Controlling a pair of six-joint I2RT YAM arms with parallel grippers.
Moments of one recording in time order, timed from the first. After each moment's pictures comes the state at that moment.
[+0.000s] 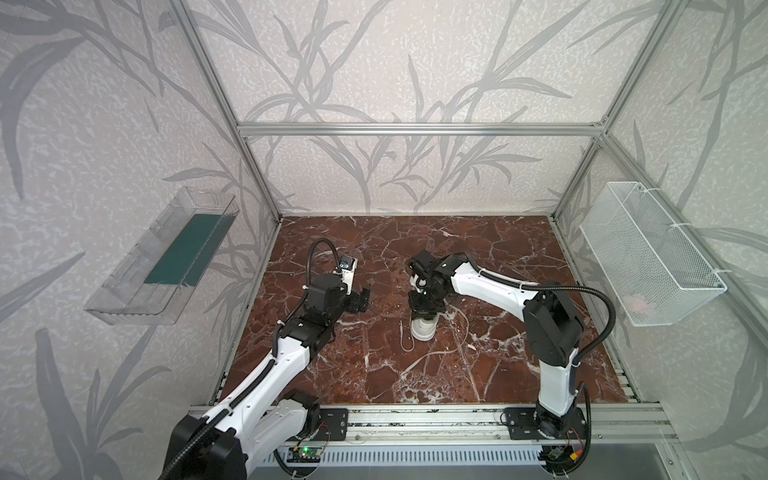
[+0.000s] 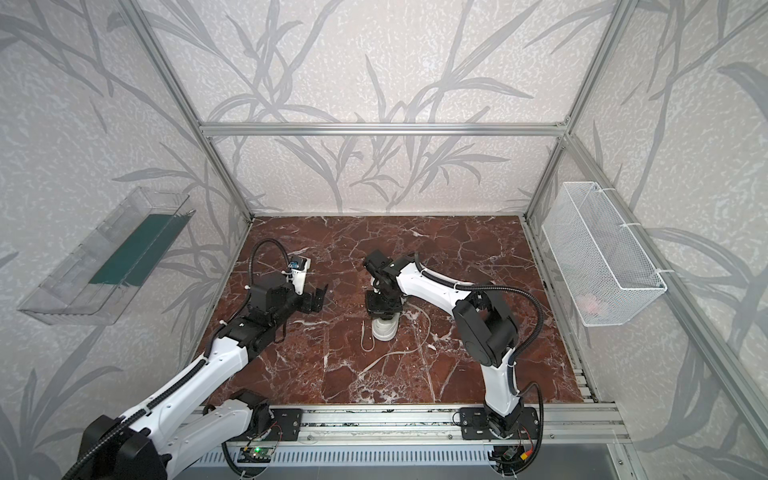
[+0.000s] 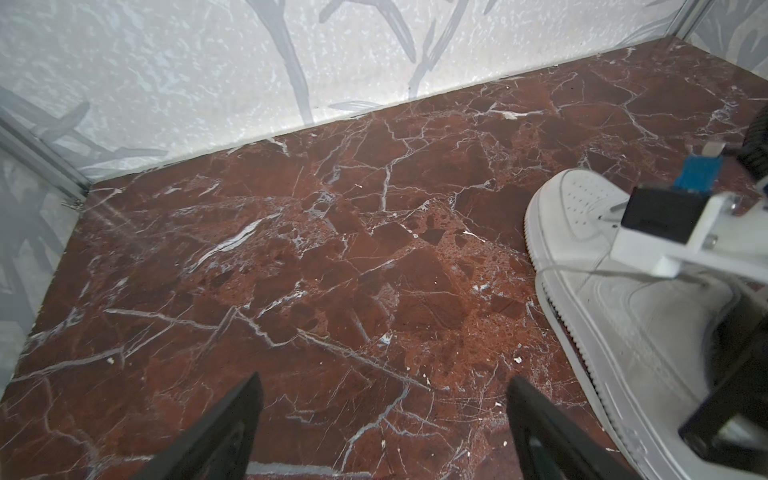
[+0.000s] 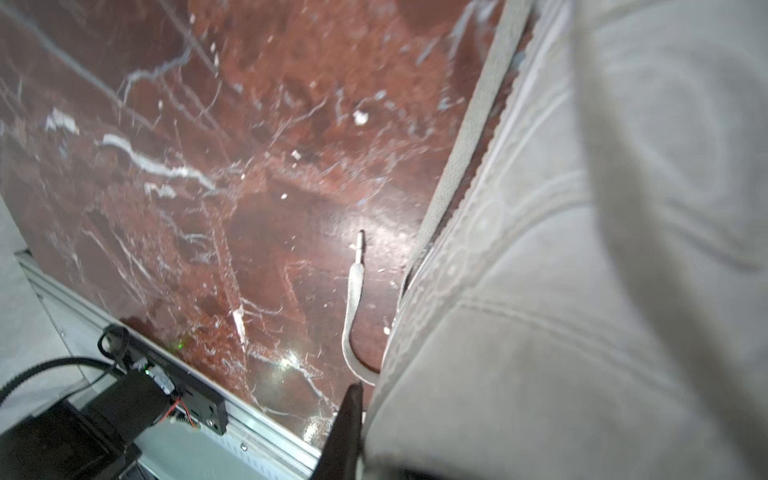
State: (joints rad) left arm -0.34 0.96 0.58 -0.10 -0.08 0.02; right arm 0.78 1.97 1.53 -0.89 -0.37 0.60
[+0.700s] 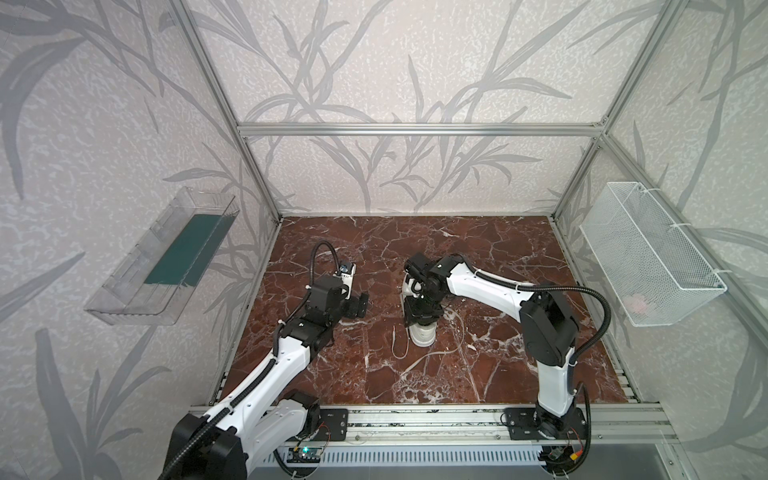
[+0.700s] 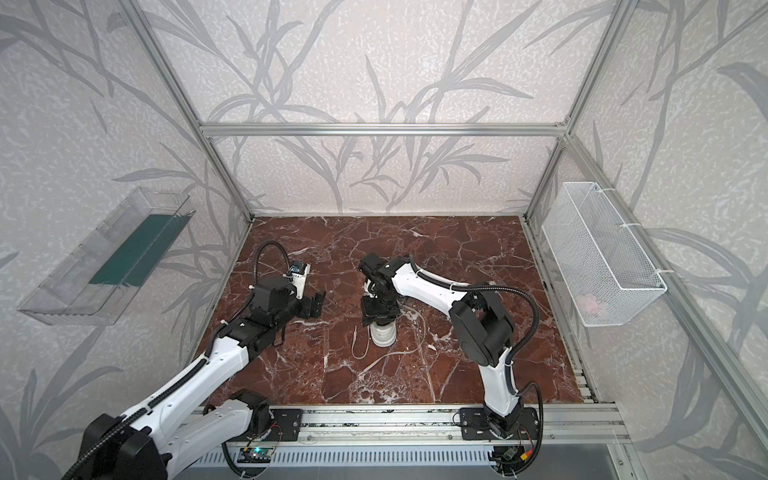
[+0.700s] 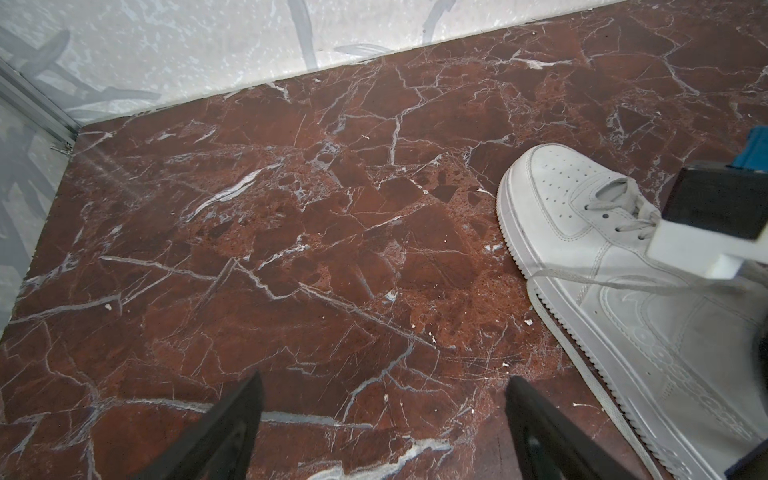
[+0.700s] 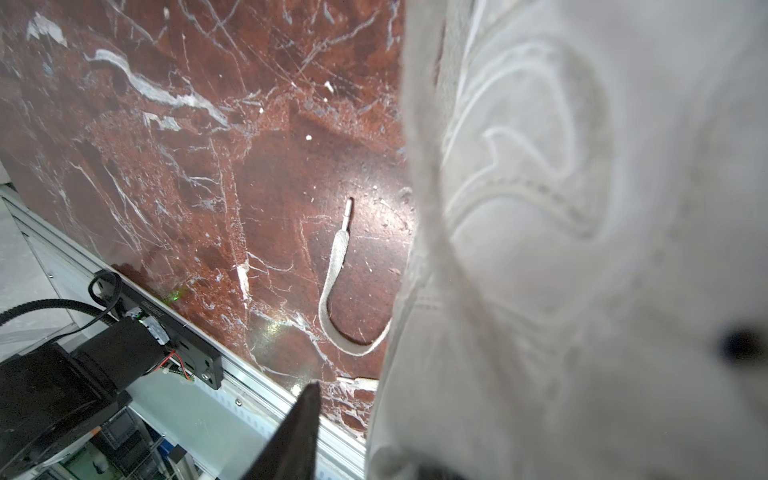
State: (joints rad) left arm -0.34 0.99 0.58 -0.18 -0.09 -0.02; right arm 0.79 1.98 1.55 -0.95 -0.41 0.55
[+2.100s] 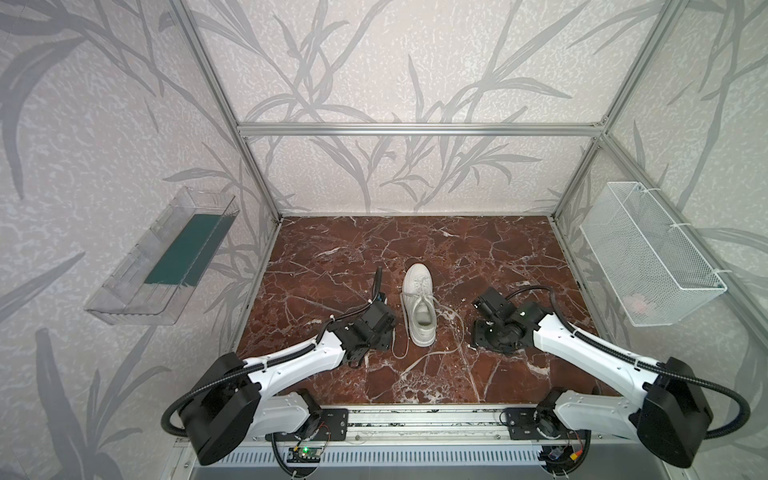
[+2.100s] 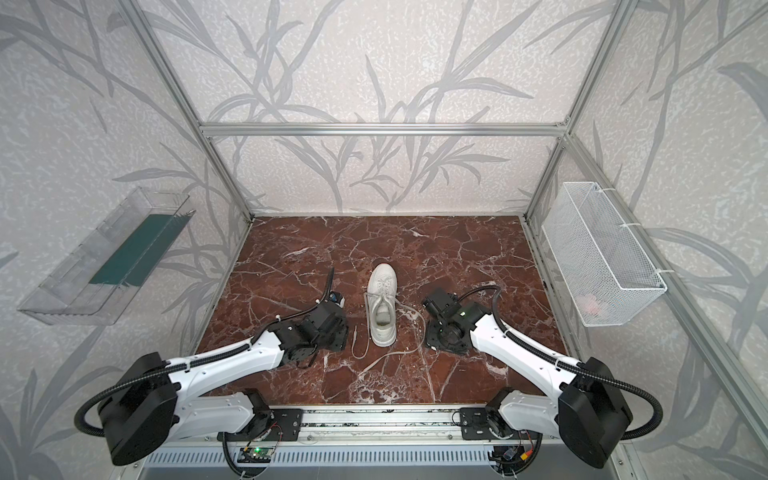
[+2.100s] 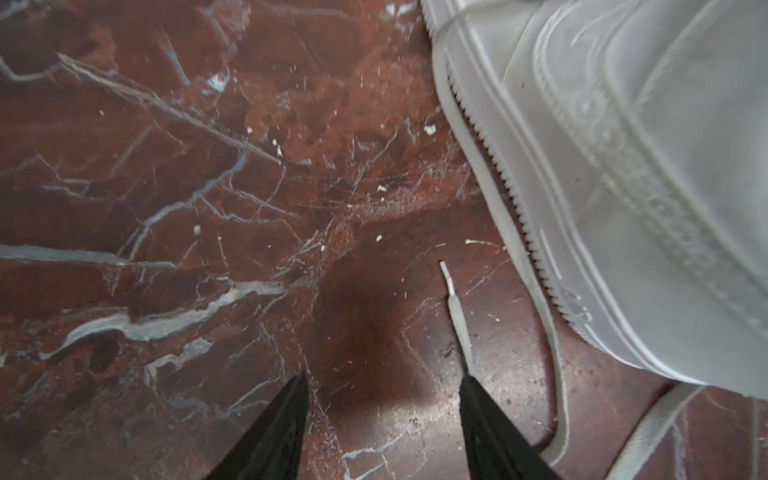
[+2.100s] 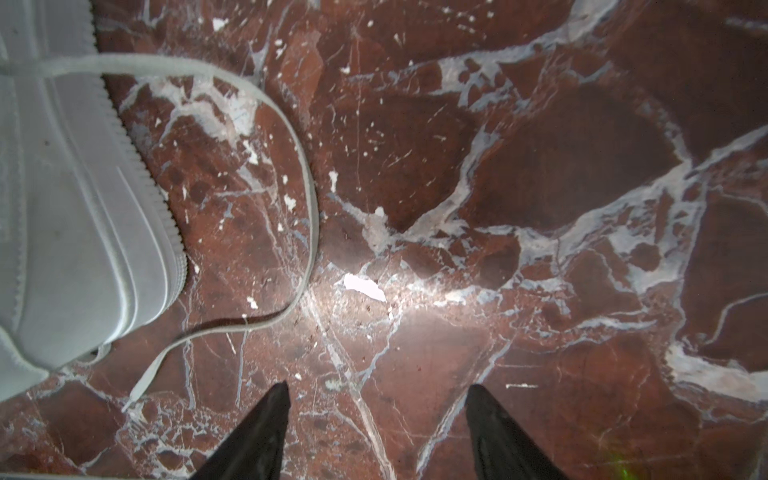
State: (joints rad) left arm -0.78 1.26 0.61 -0.41 -0.26 -0.50; right arm 0.65 1.23 0.79 -0.87 0.03 0.88
